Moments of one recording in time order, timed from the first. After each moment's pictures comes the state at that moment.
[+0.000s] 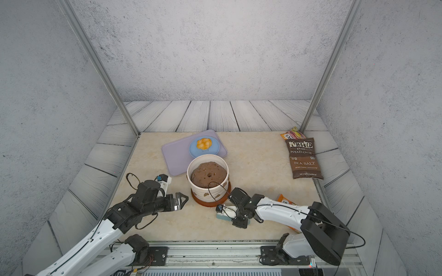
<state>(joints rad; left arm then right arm) -0.59 0.72 0.62 -0.66 0.15 -0.62 0.90 1.32 0.63 -0.55 -0.15 -0.48</state>
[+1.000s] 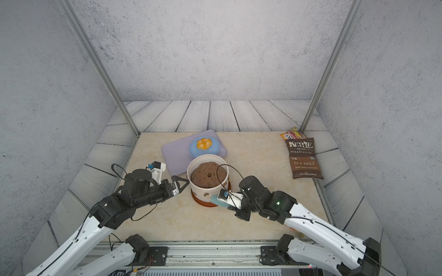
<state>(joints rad) -0.65 0.79 0.92 -0.68 0.17 -0.93 0.90 0.97 0.92 -0.78 -0.21 -0.40</state>
